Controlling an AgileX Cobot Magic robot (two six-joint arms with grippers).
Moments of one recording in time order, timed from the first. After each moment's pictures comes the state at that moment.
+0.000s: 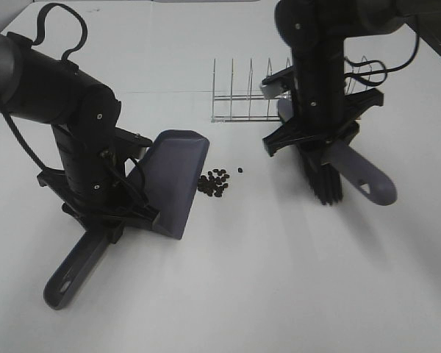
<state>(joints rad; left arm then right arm) -0.56 2.11 -1.22 0.13 0.80 -0.28 0.46 2.22 -1.64 -0.36 1.20 0.28</state>
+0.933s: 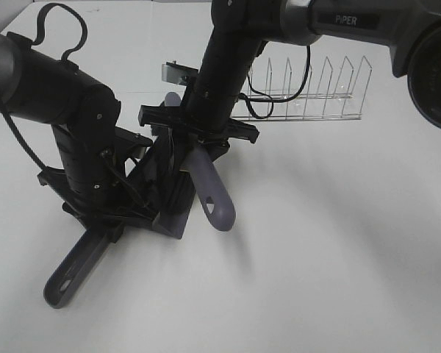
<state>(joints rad) -0.56 2.11 -1.22 0.14 0.80 -0.28 0.54 2.42 -2.02 0.35 1.22 0.17</state>
